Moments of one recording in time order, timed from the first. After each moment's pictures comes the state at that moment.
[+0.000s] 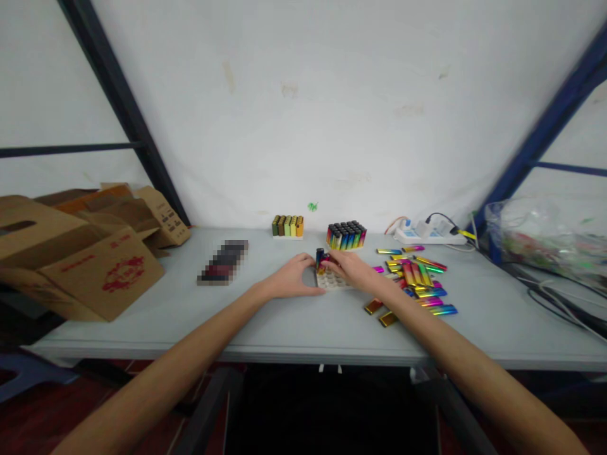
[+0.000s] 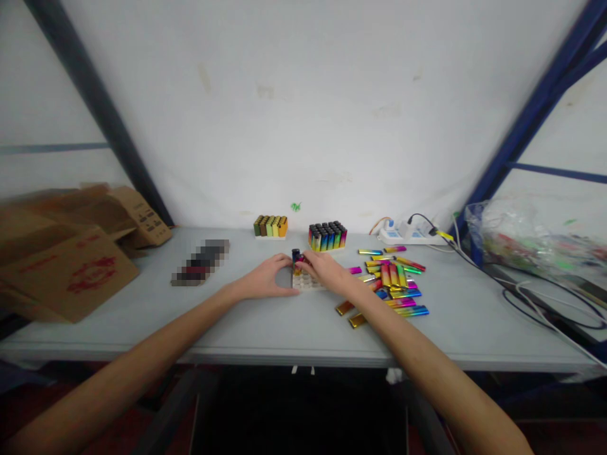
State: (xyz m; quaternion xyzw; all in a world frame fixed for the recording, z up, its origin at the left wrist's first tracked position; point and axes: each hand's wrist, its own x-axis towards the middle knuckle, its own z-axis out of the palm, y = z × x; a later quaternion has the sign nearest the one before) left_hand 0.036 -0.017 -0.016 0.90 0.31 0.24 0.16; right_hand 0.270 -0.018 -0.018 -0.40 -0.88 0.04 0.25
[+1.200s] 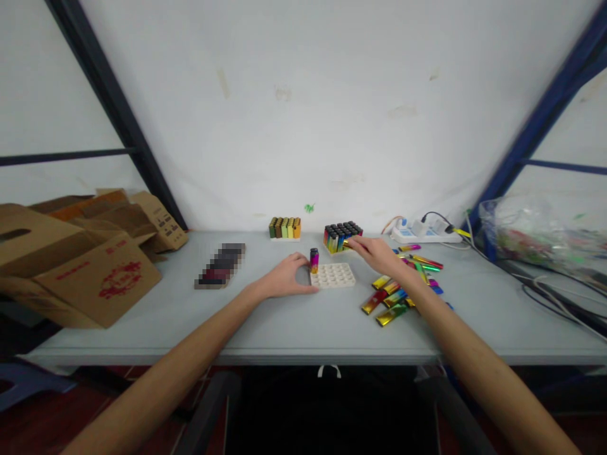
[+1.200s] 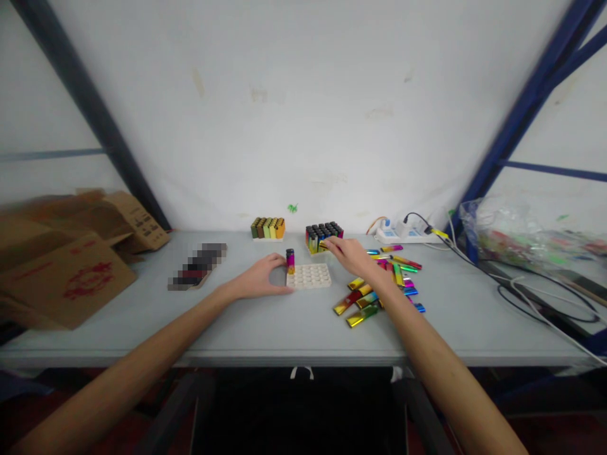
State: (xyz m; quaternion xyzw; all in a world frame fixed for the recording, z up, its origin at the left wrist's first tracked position) left_hand 0.026 -0.010 -0.014 0.90 0.34 0.23 0.14; right_hand 0.330 -0.024 0.020 -0.49 -0.82 0.03 0.29
